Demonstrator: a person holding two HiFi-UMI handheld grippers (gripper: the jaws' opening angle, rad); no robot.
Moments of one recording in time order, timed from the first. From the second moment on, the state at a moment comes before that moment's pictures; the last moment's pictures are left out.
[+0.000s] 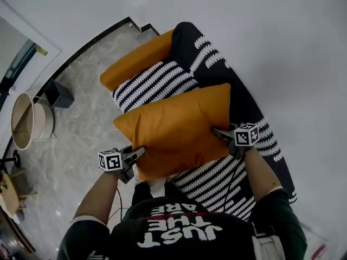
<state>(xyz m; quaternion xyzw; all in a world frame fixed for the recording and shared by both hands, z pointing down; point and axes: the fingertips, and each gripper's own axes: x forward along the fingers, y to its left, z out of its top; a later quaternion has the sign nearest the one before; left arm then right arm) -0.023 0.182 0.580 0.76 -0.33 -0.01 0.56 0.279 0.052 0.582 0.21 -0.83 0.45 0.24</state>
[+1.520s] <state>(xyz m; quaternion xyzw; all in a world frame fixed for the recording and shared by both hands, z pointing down) -0.163 -0.262 0.441 0.91 -0.28 0.03 0.31 0.162 -0.255 0.451 0.42 -0.84 0.33 0.08</state>
